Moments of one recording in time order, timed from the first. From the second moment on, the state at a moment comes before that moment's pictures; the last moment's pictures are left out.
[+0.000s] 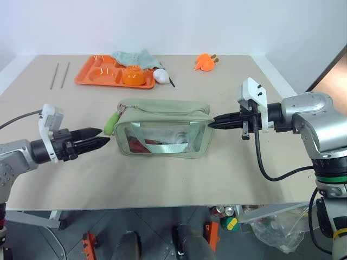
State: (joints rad) left arm -0.32 0.88 0.33 -0.13 -0.83 0.81 -1.01; right arm -0.83 -0.85 0.13 -0.03 0.33 0.64 1.28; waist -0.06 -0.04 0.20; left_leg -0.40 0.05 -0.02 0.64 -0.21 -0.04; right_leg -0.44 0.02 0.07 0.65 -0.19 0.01
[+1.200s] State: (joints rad) left arm -0.68 0.78 0.40 0.03 -0.83 0.70 -0.84; right arm -0.85 -0.85 0.13 -0.02 0.32 0.64 1.29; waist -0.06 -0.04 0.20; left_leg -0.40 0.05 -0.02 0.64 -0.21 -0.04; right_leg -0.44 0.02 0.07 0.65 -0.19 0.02
